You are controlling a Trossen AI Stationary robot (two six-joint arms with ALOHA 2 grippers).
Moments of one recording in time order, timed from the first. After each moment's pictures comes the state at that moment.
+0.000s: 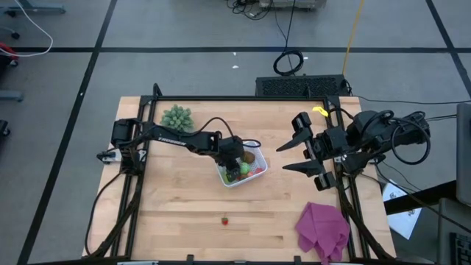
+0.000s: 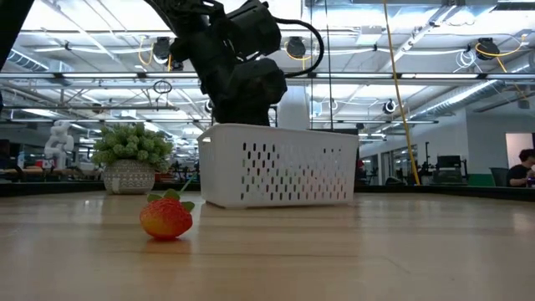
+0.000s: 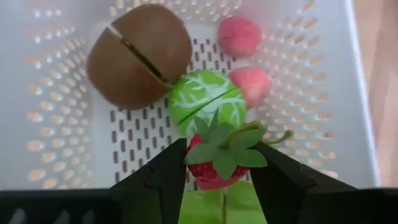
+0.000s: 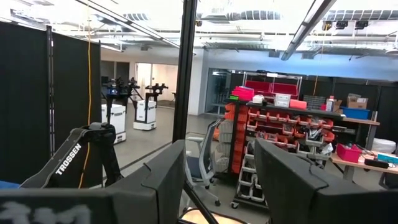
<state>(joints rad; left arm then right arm) 0.06 1.86 1.23 -0.39 0.16 -0.34 0.33 1.16 1.38 0.01 0.00 -0.08</state>
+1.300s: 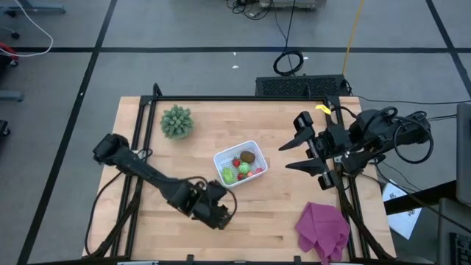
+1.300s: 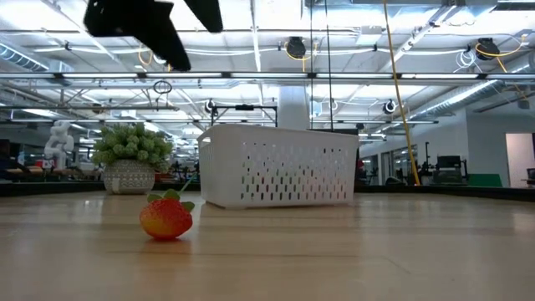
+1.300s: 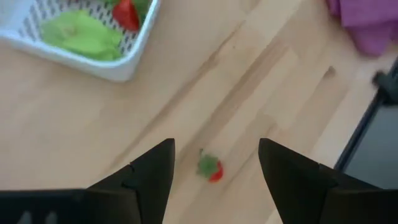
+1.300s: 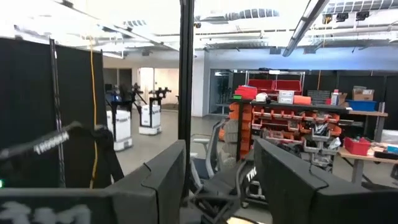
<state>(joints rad) -0.52 1.79 1.47 -0.80 -0.32 -1.21 0.33 1.14 1.38 0.00 0.00 -0.02</state>
